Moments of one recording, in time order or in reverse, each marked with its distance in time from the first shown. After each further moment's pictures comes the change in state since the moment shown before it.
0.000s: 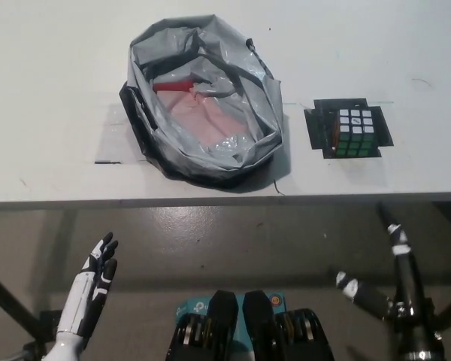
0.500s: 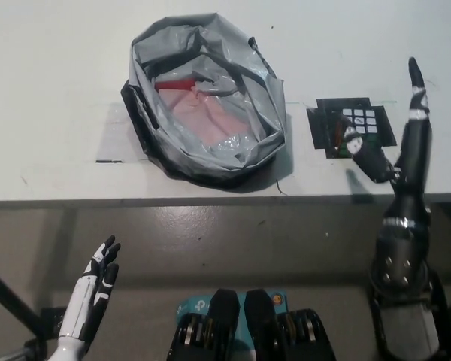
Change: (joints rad) left_arm 0.010 -0.007 -0.002 -0.006 -0.004 -0.021 -0.001; right_arm -0.467 0.051 -0.102 0.197 -0.144 0.095 -0.209
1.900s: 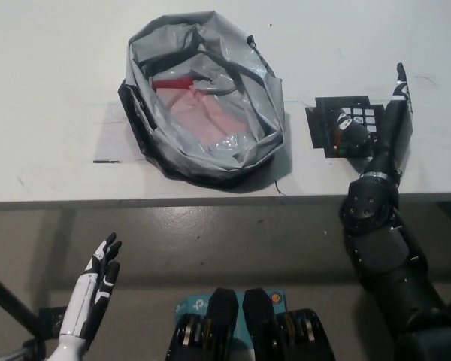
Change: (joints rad) left_arm -0.007 -0.001 -0.001 0.000 0.004 -0.009 0.000; right_arm -0.336 -0.053 0.001 0.726 0.102 0.010 -0.281
